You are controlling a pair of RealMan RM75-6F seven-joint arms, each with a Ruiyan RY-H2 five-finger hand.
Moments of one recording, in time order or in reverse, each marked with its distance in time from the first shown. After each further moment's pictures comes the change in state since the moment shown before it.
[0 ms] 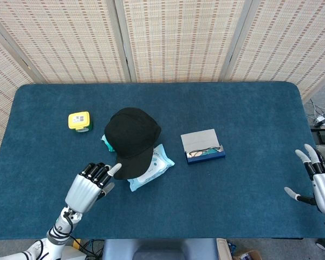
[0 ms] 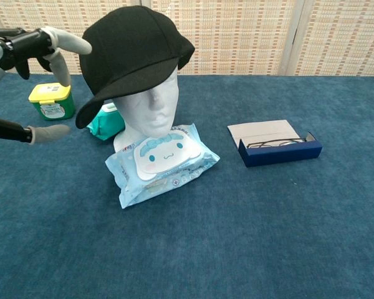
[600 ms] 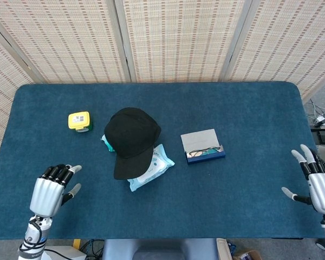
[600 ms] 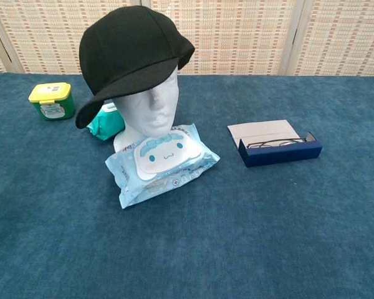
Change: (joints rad) left arm 0.179 0.157 0.012 -0.123 -0.139 0.045 -0.052; right arm 0.009 -0.013 0.000 -0.014 0.007 -0.018 -0.057
